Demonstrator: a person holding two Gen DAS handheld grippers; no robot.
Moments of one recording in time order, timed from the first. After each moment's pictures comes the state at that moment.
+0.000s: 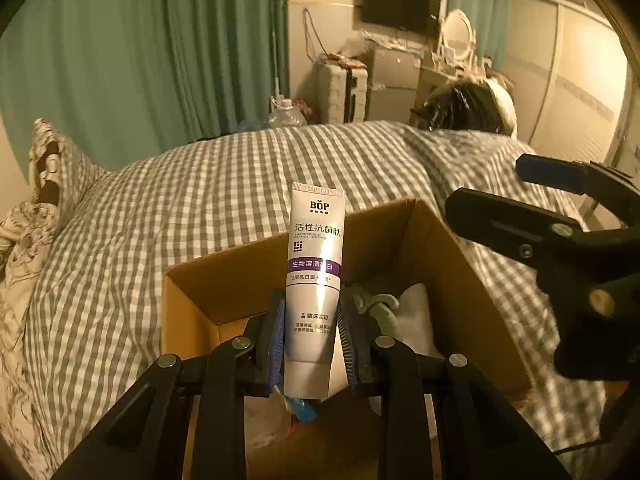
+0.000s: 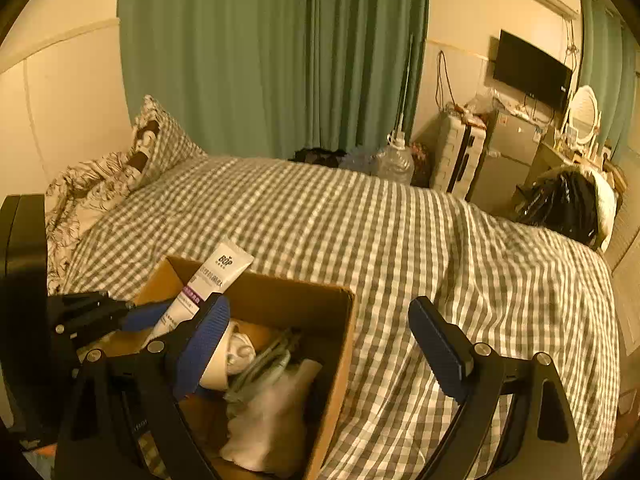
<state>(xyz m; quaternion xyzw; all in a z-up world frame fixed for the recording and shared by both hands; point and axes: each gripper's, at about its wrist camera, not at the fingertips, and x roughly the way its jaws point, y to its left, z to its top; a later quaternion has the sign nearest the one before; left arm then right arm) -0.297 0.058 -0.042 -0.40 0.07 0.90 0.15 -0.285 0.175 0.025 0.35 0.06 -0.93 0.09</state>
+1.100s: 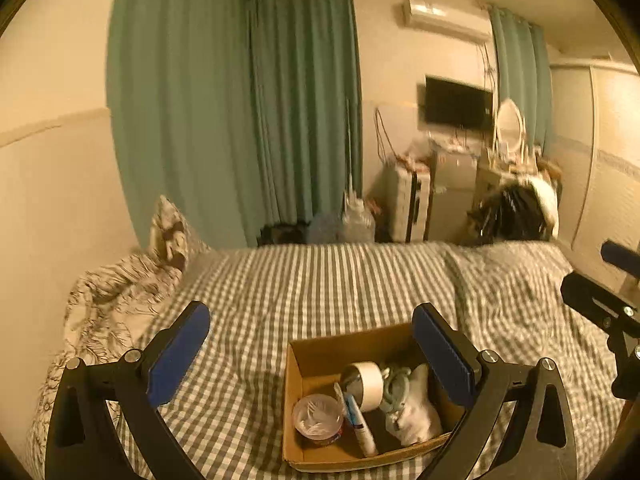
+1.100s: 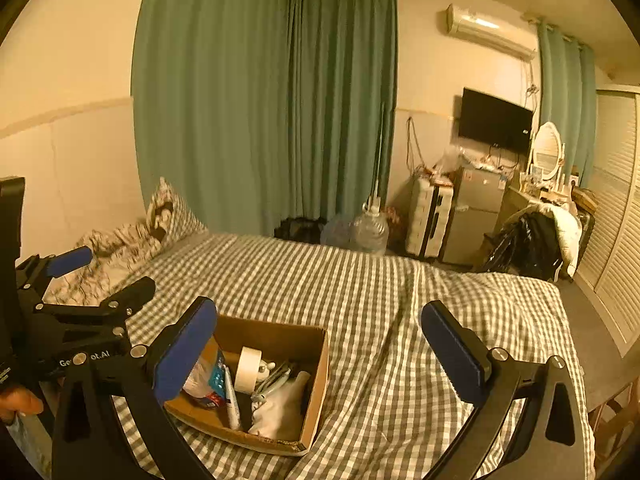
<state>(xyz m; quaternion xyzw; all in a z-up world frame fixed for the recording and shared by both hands) -0.176 0.013 0.116 -0.22 0.03 0.98 0.01 -0.157 0.204 0.138 0.22 0.03 -0.97 0.06</state>
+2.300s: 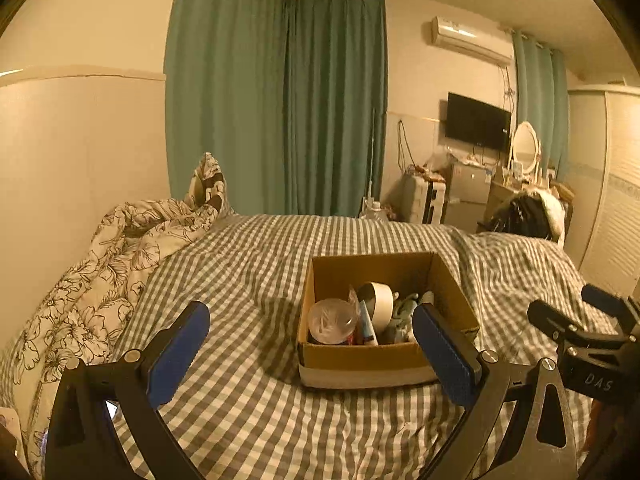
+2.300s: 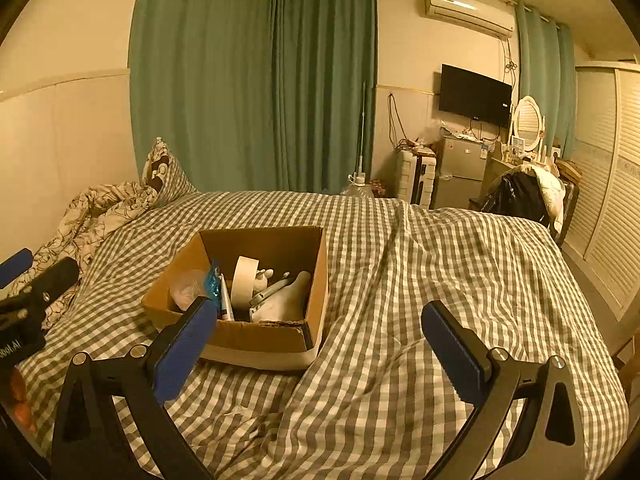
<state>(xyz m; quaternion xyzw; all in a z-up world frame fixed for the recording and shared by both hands) -0.063 -0.013 0.018 -0.21 -0.01 0.98 -0.02 -0.081 0.200 0.019 0.24 0.02 -0.97 0.03</state>
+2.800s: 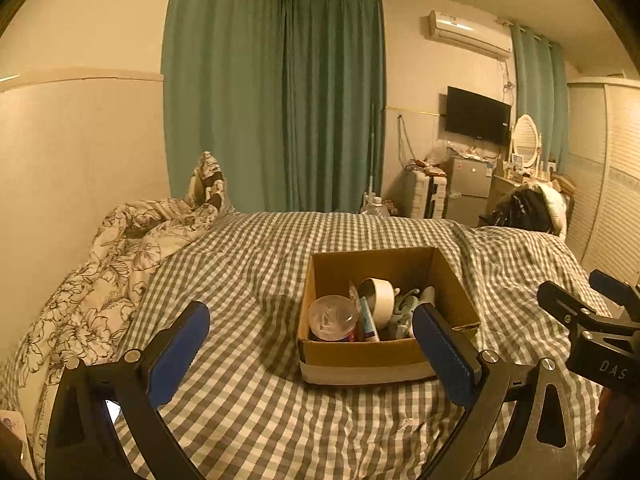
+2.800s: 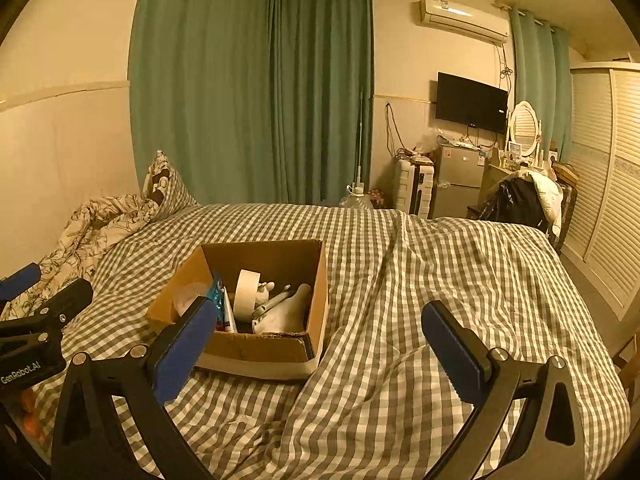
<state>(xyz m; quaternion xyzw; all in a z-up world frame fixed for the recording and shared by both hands) -0.066 -0.012 0.019 -0.21 -0.01 0.98 -0.03 -0.076 0.200 0.034 0.22 0.02 -0.97 0.03</state>
